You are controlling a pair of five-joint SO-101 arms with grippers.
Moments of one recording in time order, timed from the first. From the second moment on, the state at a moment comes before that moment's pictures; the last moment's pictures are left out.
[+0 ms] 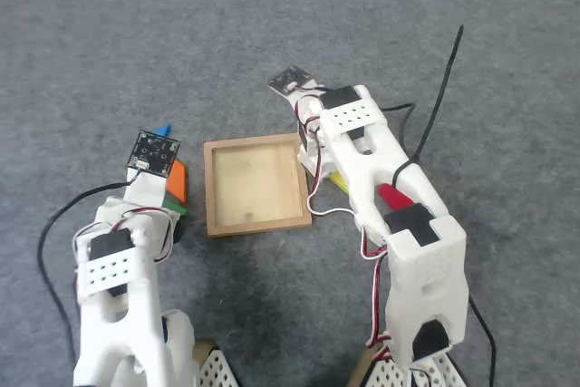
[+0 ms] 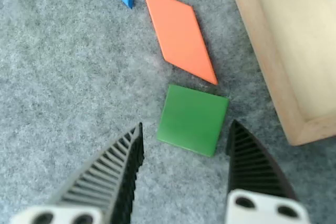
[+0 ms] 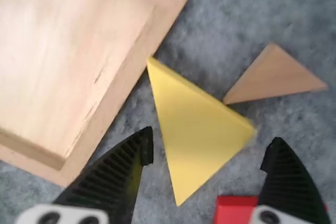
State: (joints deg) left arm -24.7 -44.0 75.1 43.7 -27.1; right arm -25.6 29.3 -8.4 72.4 18.2
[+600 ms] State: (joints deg) left arm -24.6 -44.0 75.1 43.7 -27.1; right arm -23.3 41.9 -23.6 79.3 22.1
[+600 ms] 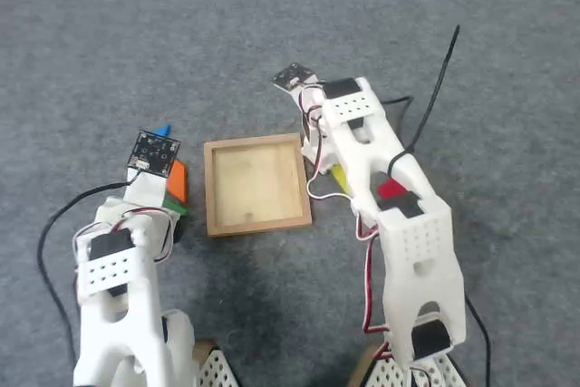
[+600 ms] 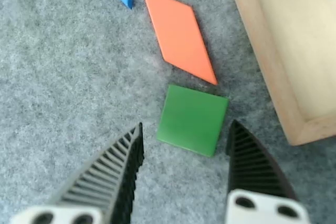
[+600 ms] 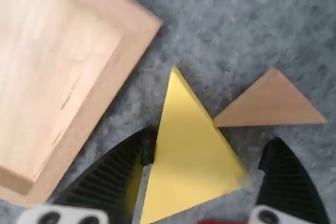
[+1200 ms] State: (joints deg) left arm -24.6 -44.0 75.1 43.7 -27.2; right arm -21.9 42.5 -26.0 83.3 16.4
